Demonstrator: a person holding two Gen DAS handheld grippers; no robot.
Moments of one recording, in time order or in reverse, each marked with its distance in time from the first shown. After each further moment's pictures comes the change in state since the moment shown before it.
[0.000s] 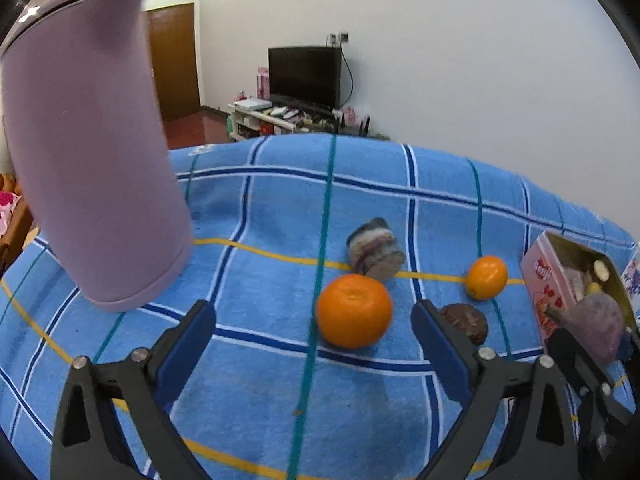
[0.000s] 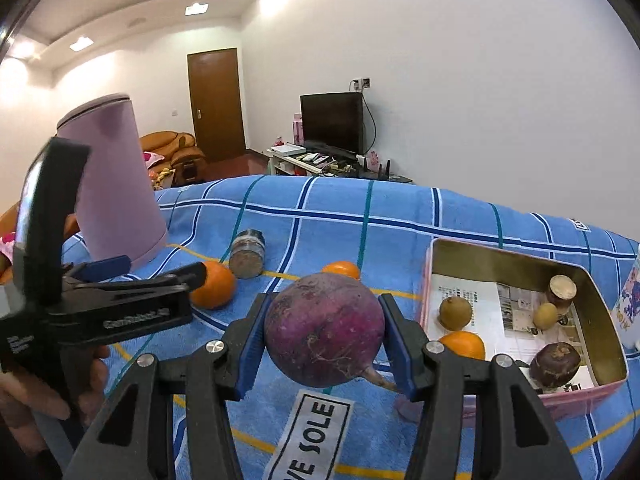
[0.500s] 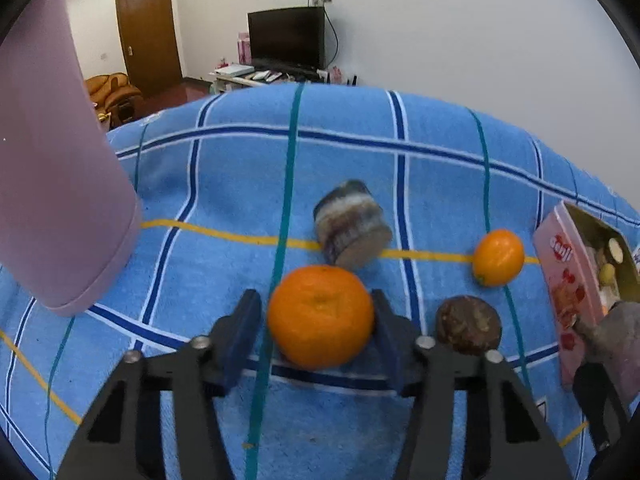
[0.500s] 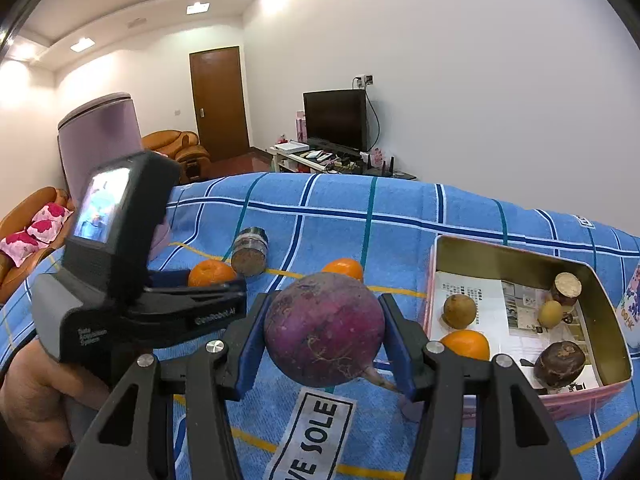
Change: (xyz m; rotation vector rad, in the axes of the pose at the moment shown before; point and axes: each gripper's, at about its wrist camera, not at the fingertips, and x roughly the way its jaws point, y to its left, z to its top) left arm 0.041 -0.019 0.003 0.026 0.132 -0.053; right arm -0.001 0.000 -0.002 -0.002 0.013 0.017
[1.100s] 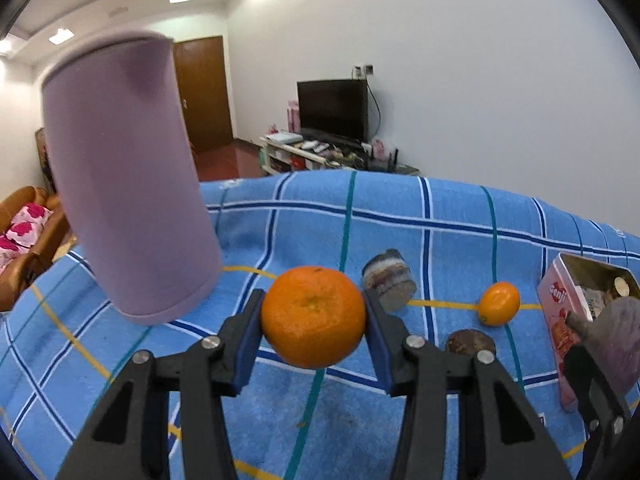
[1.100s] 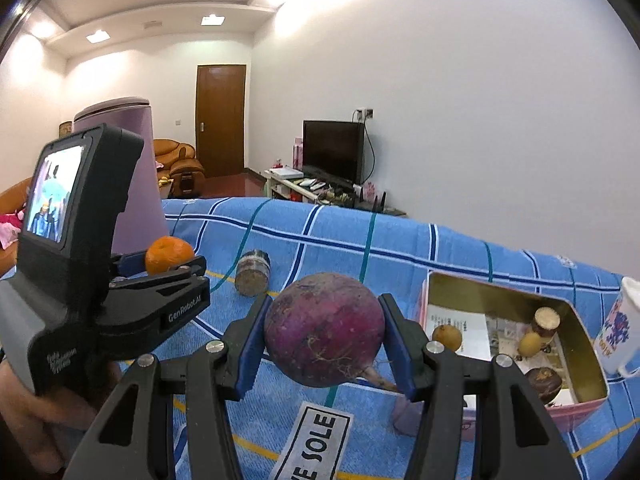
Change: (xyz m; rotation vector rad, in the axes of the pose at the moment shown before) left arm -0.072 0.007 -0.032 -0.057 -0.295 0.182; right arm -0.022 0.019 -0.003 -0.090 -0.126 -0.064
